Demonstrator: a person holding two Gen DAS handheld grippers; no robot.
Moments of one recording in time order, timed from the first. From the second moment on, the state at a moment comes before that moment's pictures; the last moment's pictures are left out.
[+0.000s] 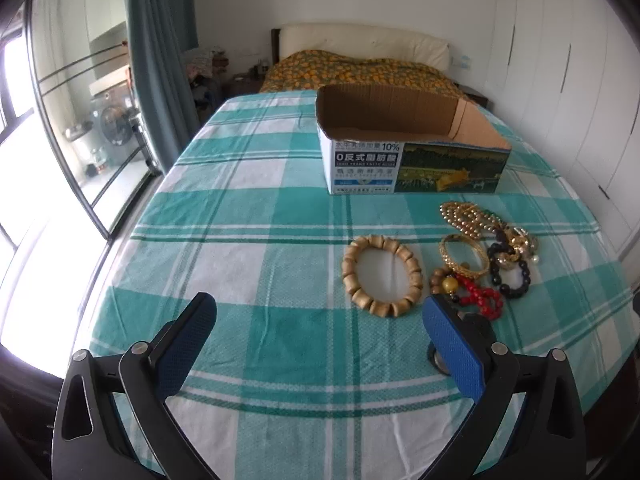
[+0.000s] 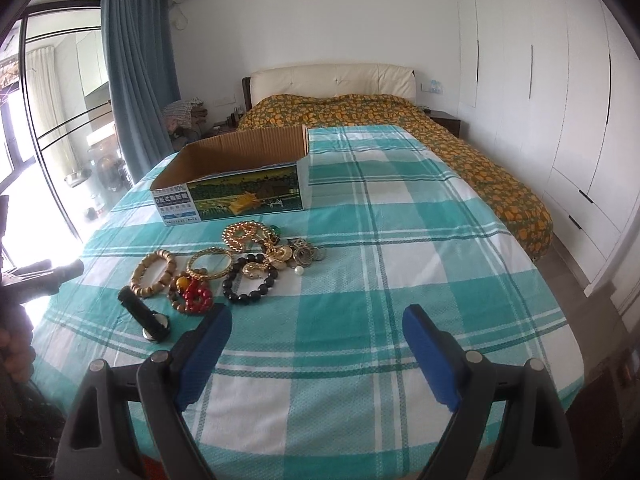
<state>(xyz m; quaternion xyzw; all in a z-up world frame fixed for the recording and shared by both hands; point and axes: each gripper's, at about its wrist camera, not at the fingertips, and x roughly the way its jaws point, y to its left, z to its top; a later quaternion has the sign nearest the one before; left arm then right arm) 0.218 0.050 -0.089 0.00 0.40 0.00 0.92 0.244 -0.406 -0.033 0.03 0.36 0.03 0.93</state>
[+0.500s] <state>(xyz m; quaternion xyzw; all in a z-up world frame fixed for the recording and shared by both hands) 0.294 0.052 -0.157 0.01 0.46 0.01 0.89 0.370 -0.411 -0.105 0.02 0.44 0.12 0.89</state>
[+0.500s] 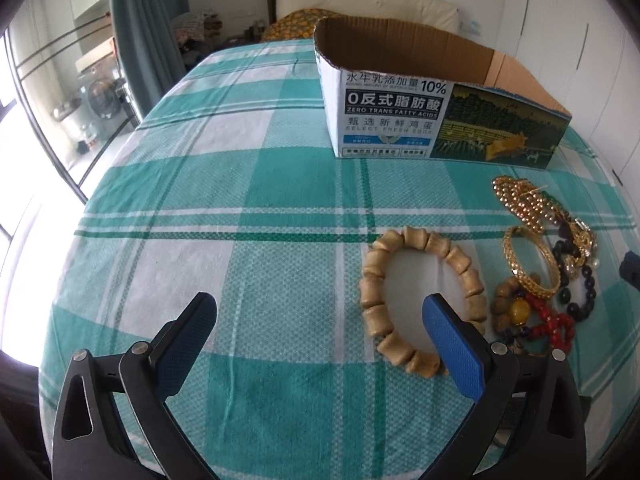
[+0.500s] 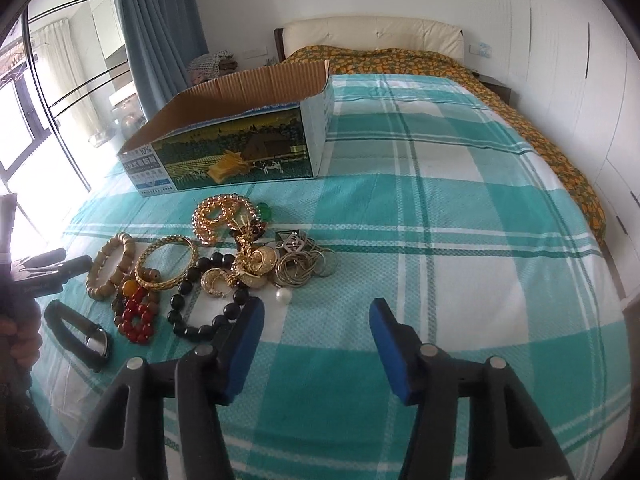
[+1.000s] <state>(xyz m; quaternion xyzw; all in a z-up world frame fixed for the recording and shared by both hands) 0.303 0.053 -0.172 0.01 0.46 -0.01 0.89 0.416 -0.382 -0.132 -0.04 0.44 0.13 0.89</state>
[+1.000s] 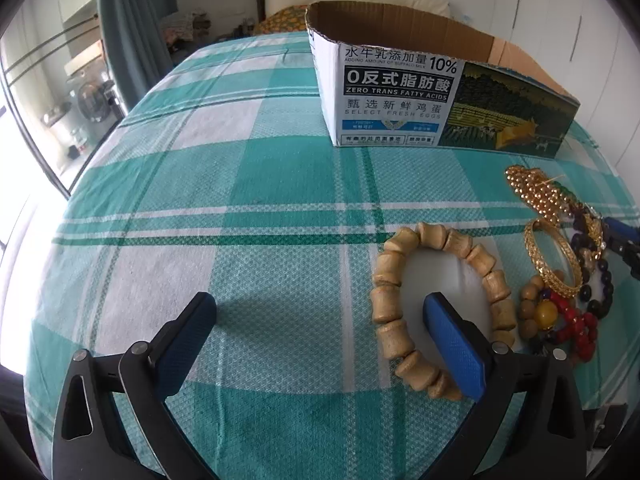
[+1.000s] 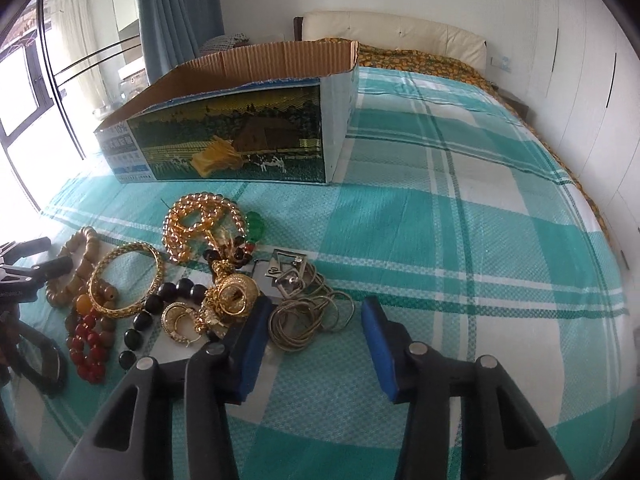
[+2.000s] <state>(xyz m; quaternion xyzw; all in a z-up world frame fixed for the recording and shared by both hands) 0.278 0.058 -0.091 -0.05 0.45 -0.11 0.89 0.387 -0.425 -0.021 0.06 0.39 0.17 0.90</state>
